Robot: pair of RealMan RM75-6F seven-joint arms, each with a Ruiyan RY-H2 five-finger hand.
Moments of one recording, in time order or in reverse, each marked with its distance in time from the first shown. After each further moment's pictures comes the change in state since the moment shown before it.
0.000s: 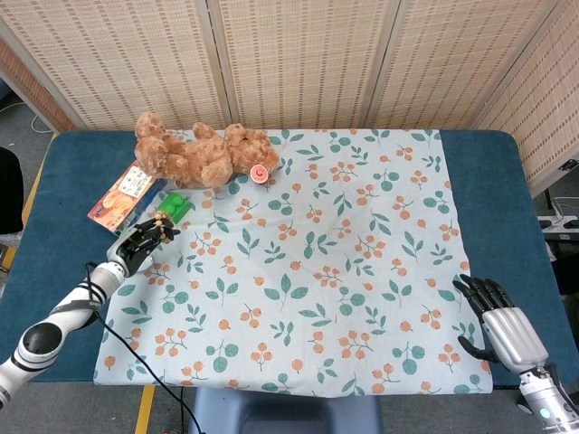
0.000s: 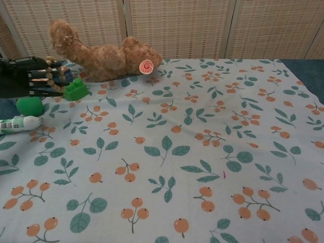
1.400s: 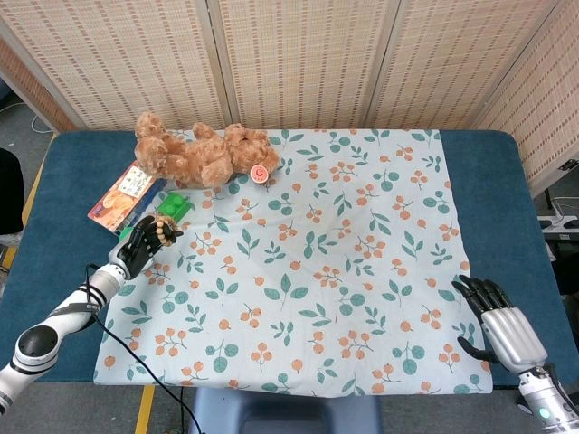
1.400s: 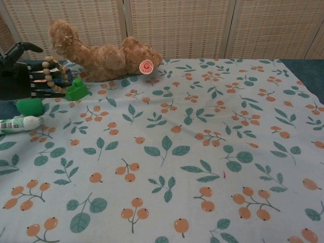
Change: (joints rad) left arm 0.054 -0.053 -0.093 0.014 0.014 -0.095 0.059; right arm 0.002 0.002 -0.001 -0.003 0.001 -0.005 -0.002
